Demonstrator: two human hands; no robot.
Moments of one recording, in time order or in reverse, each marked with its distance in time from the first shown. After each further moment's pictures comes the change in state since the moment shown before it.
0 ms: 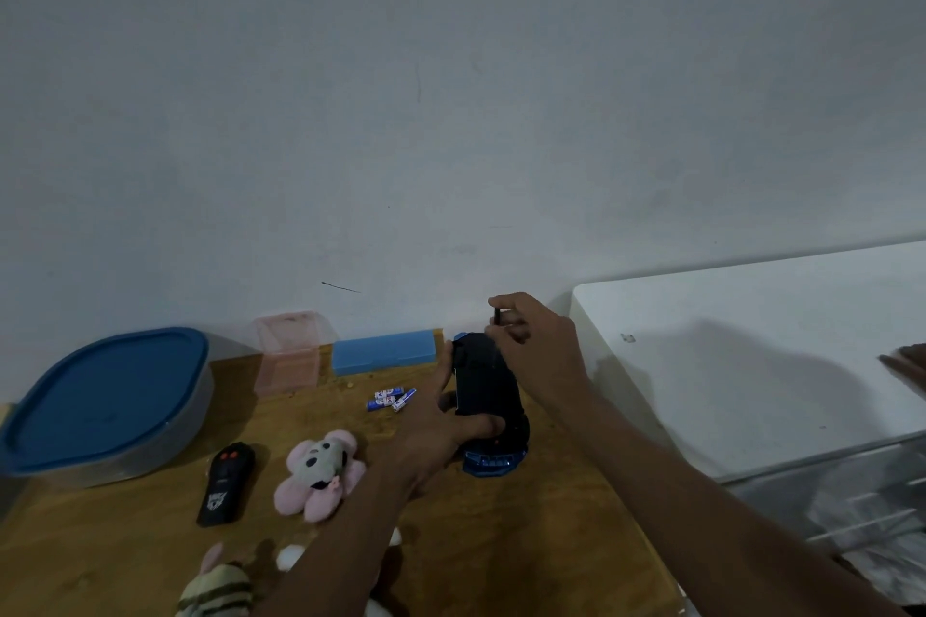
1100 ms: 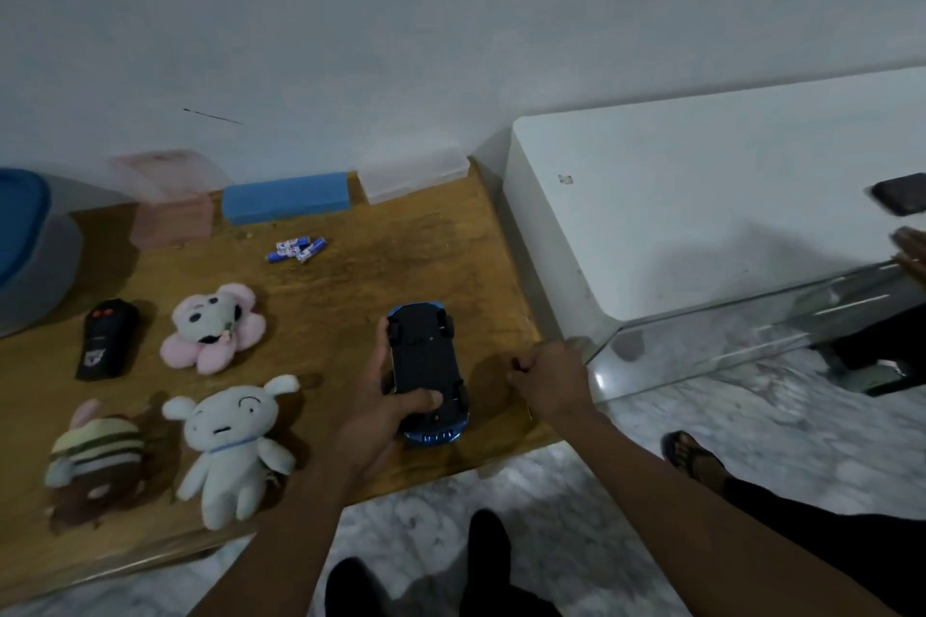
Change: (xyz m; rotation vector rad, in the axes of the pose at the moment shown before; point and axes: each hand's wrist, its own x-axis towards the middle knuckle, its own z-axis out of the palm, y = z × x) left_hand -0.039 -0.118 0.070 -0.216 0.129 -0.214; right_hand -0.154 0.149 -0.052 -0.453 -0.445 0.675
